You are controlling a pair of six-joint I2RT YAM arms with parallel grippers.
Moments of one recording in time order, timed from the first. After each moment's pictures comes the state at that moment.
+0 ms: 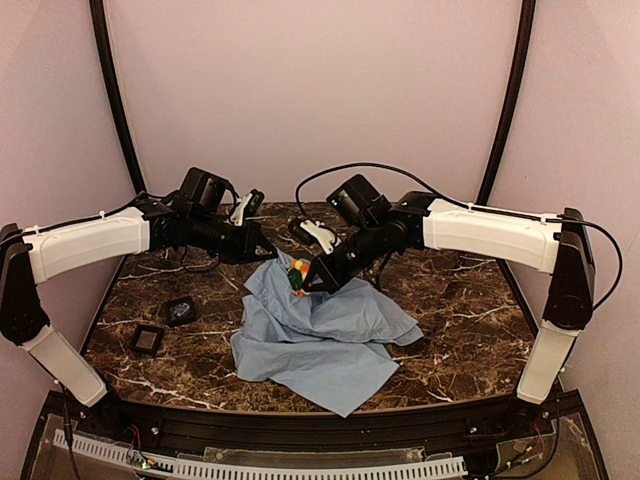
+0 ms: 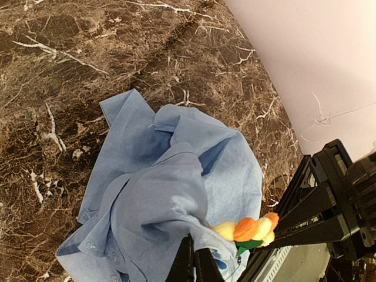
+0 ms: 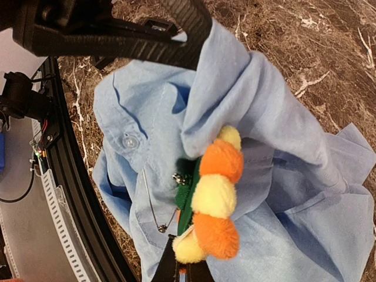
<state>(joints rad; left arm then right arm) -0.62 1.55 1.23 -0.37 0.43 -0.48 0.92 1.80 1.55 -0.62 -0.34 0.10</state>
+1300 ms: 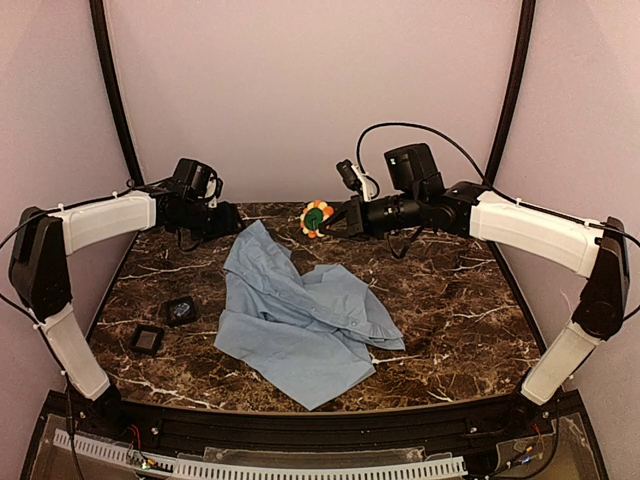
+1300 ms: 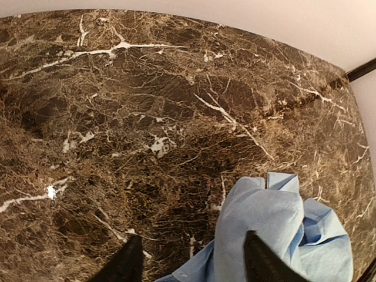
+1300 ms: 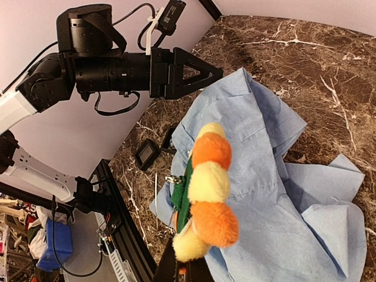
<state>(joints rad) -0.41 1.72 1.36 -0.40 0.08 -0.46 0.74 1.61 1.40 -0.28 -0.48 0.47</state>
